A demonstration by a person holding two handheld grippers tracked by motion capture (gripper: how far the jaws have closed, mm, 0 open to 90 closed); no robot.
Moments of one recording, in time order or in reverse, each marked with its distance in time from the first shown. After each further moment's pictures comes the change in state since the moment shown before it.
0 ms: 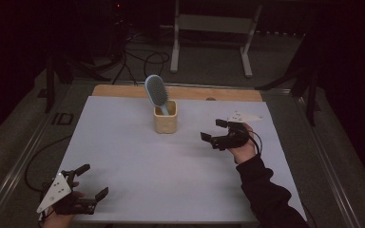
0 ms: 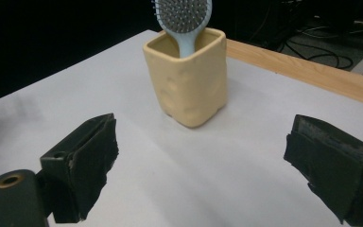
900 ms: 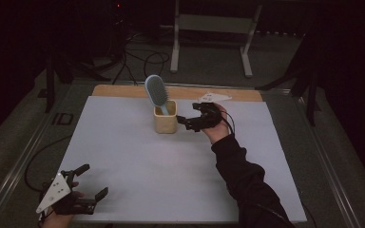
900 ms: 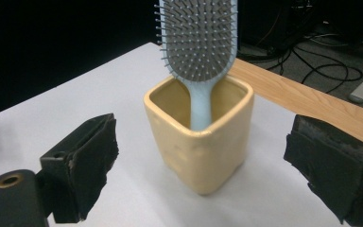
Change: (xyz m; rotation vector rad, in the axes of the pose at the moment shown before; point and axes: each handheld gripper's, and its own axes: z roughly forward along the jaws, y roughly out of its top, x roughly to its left) left arm 0.000 0.000 -0.001 -0.005 0.003 -0.001; right arm 0.011 0.053 0.078 0.027 0.007 -0.040
